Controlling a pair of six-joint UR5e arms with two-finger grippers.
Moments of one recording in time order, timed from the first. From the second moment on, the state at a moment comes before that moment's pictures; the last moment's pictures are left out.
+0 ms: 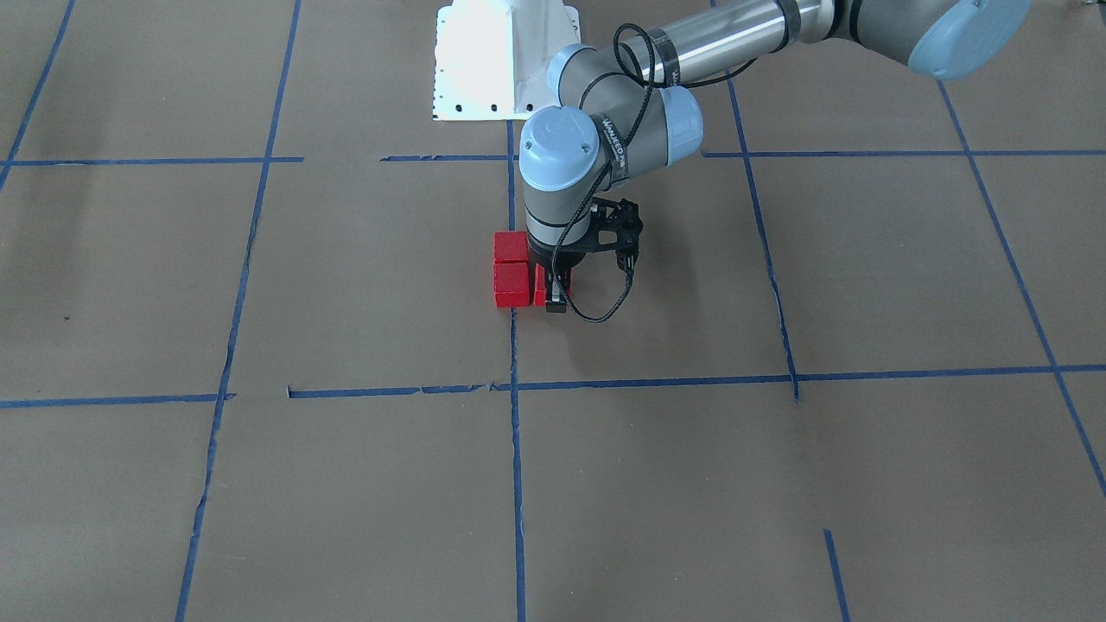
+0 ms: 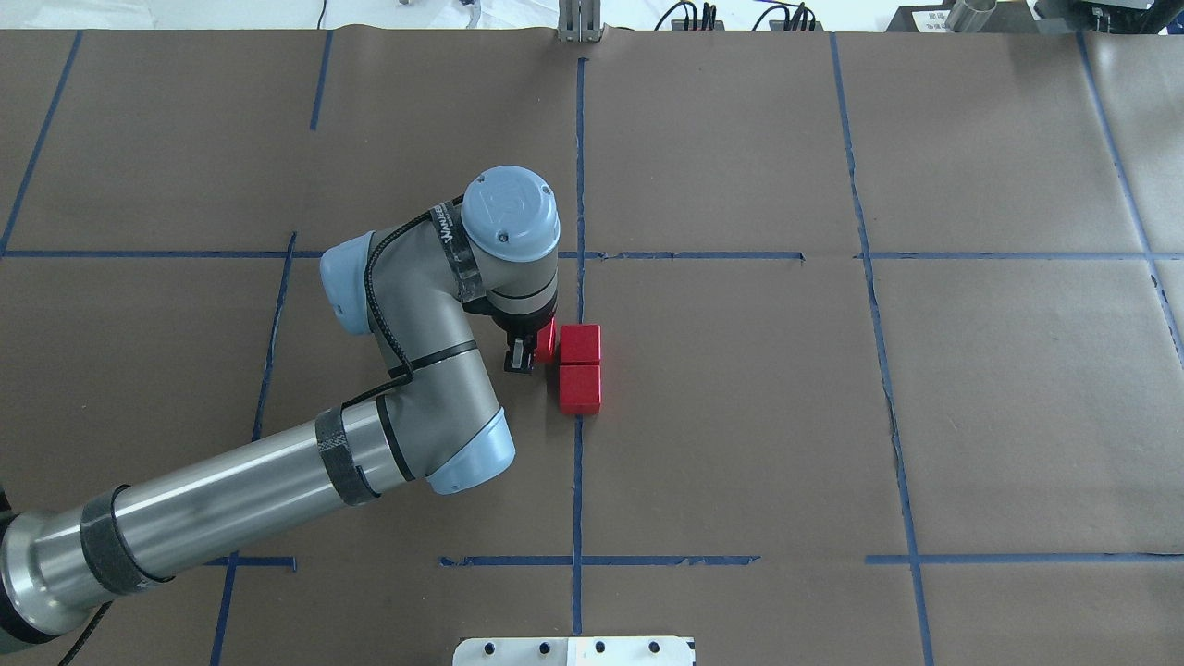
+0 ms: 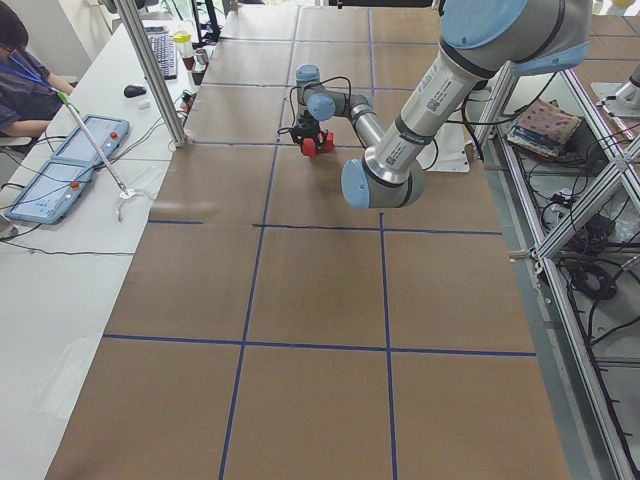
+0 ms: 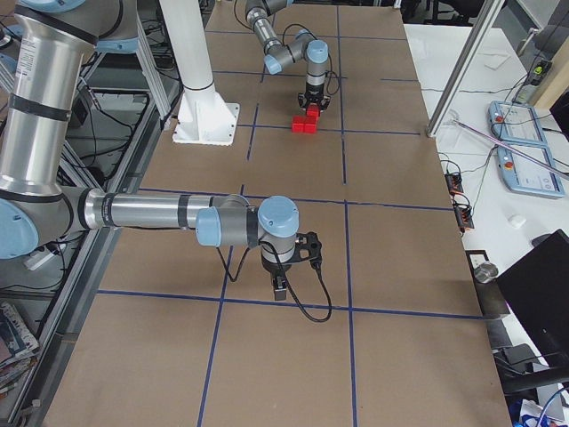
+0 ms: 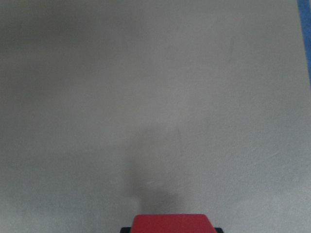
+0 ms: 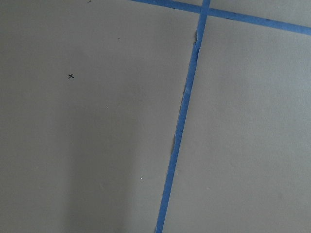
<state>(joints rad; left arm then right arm) -0.53 -2.43 -1.39 -1.60 -1.91 -2.65 1.49 -1.86 1.87 -1.53 2.34 -0.10</state>
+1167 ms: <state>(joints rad) -0.52 -2.43 -1.37 -1.60 -1.91 -2.71 1.49 -1.86 1.86 -1.53 2.33 -0.10</state>
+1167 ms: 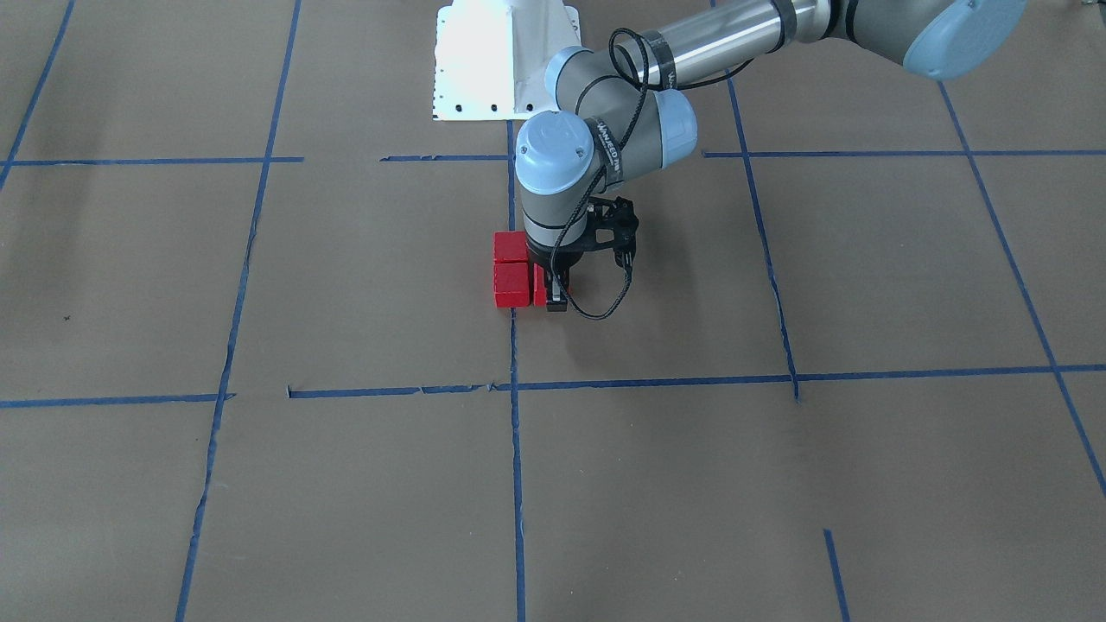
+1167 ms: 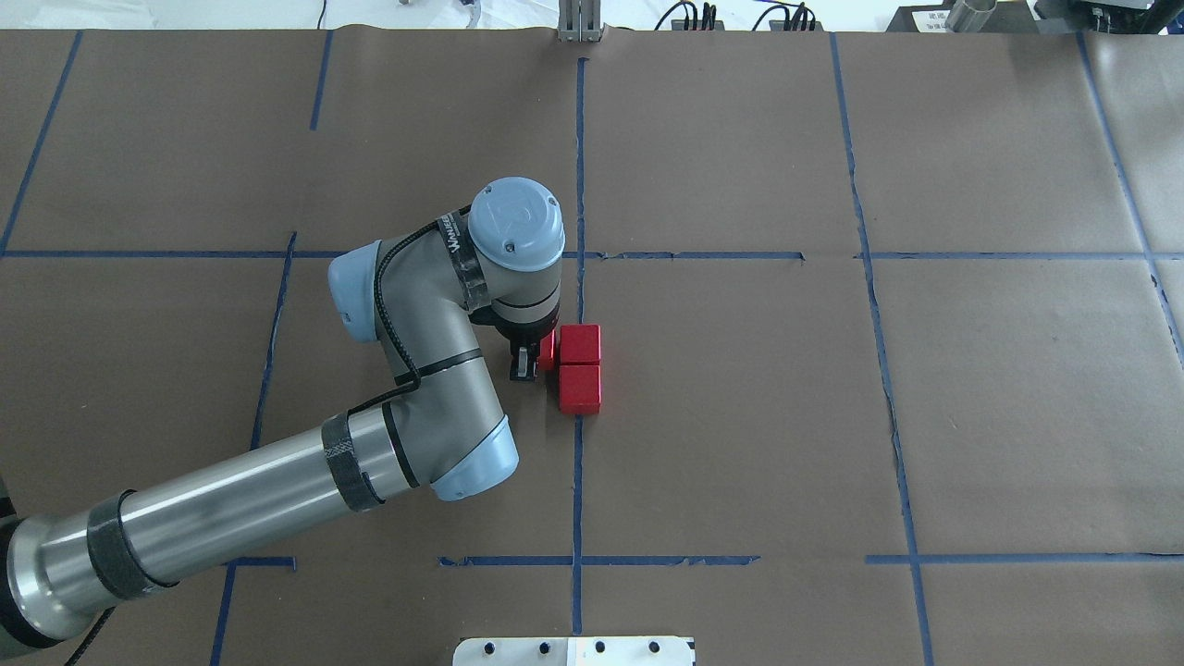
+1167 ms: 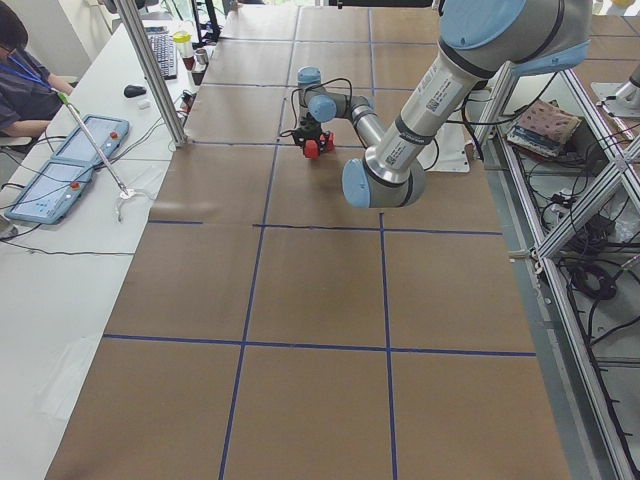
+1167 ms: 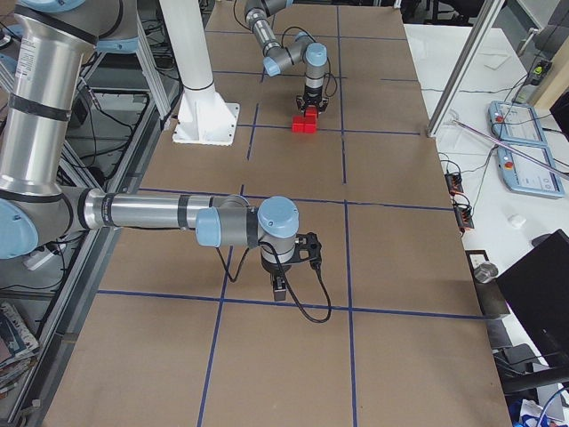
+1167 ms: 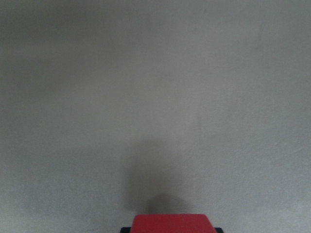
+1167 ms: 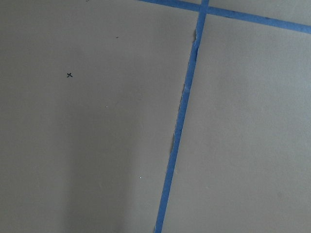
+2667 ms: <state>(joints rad) -0.52 -2.44 -1.36 -1.60 -1.91 -2.74 1.49 -1.87 1.86 -1.53 2.34 -0.10</state>
